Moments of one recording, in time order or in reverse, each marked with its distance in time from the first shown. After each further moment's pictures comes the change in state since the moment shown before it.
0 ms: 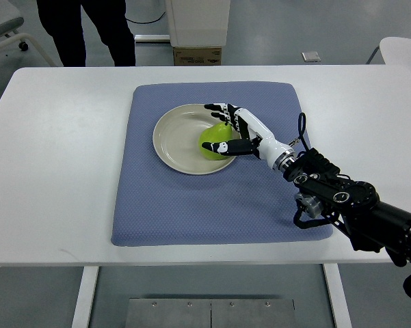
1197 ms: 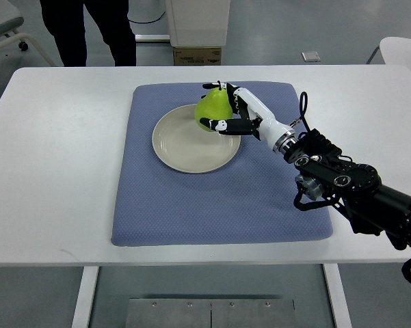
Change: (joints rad) left arm 0.000 0.000 0.000 0.000 0.000 0.000 0.000; right arm 0.069 0.000 0.001 -0.010 -0.011 0.015 0.000
